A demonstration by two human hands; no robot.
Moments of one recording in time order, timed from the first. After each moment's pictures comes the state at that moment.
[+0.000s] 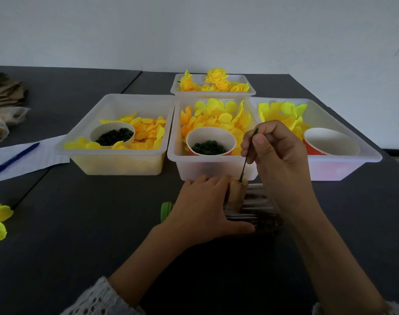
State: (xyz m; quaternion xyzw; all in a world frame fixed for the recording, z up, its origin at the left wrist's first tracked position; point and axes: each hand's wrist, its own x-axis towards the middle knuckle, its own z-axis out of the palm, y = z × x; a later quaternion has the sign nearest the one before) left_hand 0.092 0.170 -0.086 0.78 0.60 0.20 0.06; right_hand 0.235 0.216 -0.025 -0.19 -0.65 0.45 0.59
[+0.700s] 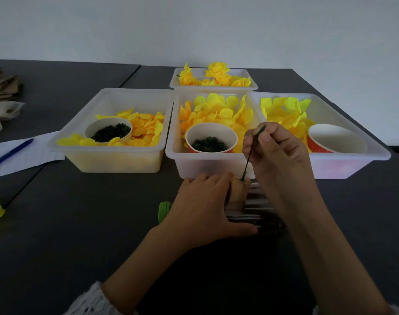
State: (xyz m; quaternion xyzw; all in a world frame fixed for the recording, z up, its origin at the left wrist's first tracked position) left_hand 0.094 0.171 -0.087 0.77 0.60 0.19 0.06; right_hand 0.234 0.222 -0.033 -0.15 -0.56 0.58 0.57
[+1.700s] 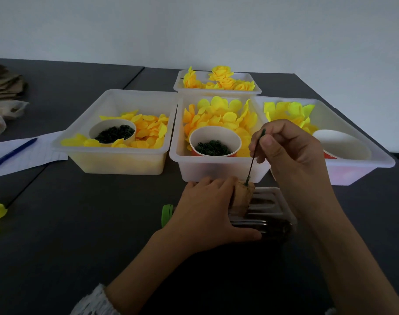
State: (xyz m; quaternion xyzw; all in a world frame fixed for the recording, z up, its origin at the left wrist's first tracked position) left_hand 0.093 0.171 -0.086 0.78 0.60 0.20 0.07; right_hand 0.244 0.223 -0.021 -0.21 -0.70 0.42 0.54
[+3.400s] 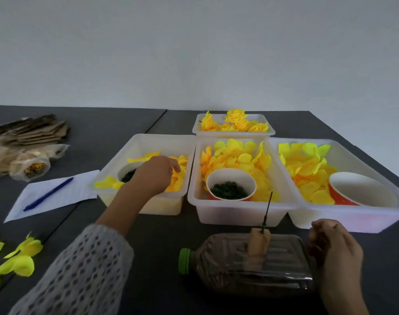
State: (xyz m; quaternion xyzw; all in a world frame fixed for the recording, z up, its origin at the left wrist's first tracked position) left_hand -0.056 0.255 -0.016 0.61 0.78 0.14 0.05; right_hand 0.288 0.228 -0.093 -0.50 -0.36 0.47 0.63
